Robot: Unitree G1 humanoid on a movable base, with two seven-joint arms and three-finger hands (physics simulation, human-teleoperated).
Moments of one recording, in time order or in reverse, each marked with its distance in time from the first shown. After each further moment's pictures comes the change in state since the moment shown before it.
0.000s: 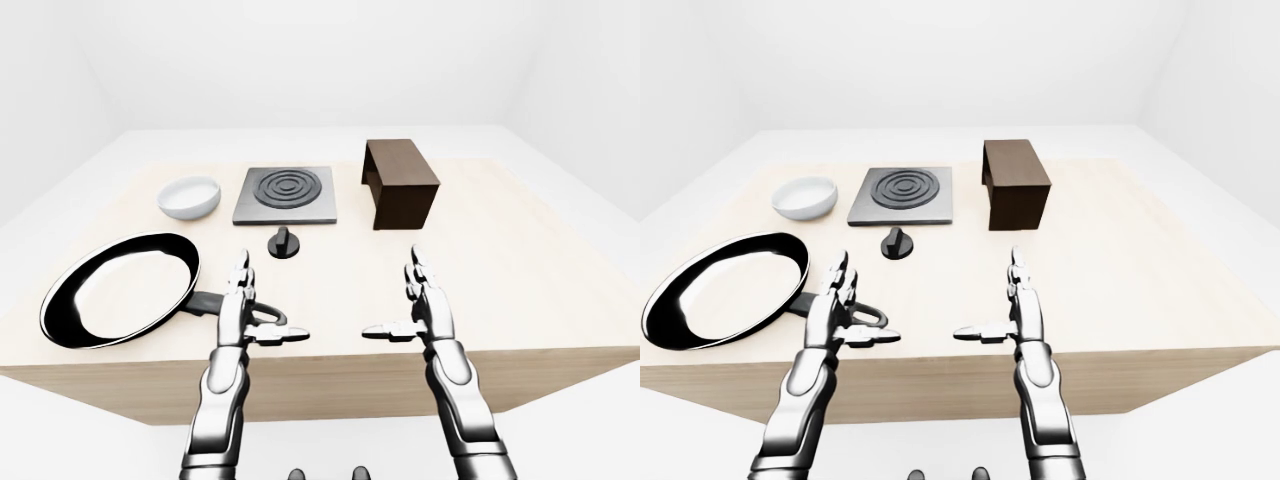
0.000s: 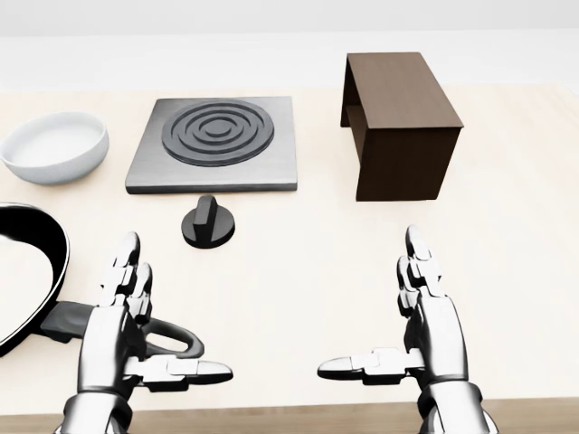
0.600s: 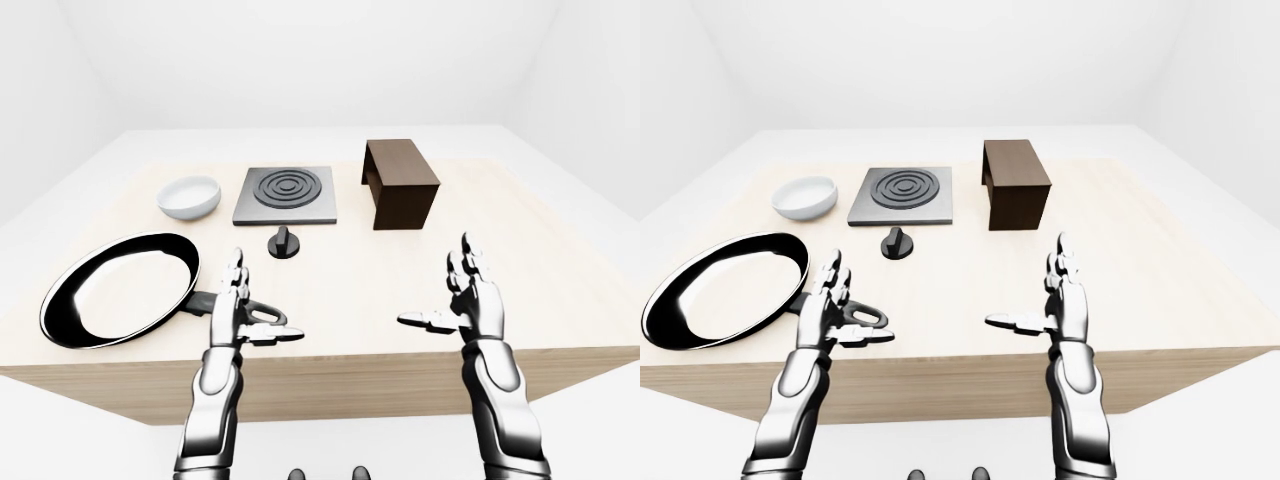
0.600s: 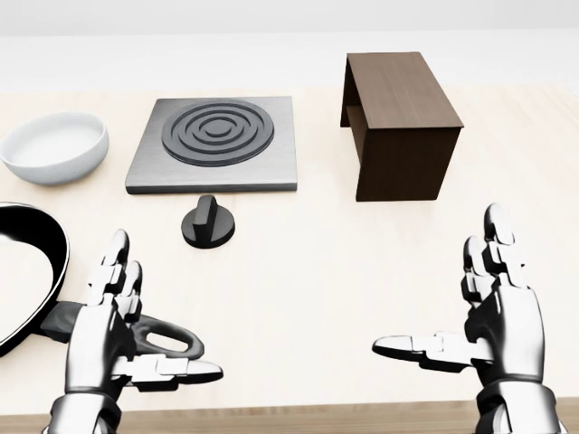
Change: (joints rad) left arm 0.009 0.013 0.029 -0.031 -0.006 0.013 -0.022; right arm 0.045 -0.032 -0.142 -0.219 0.094 0.086 0.002
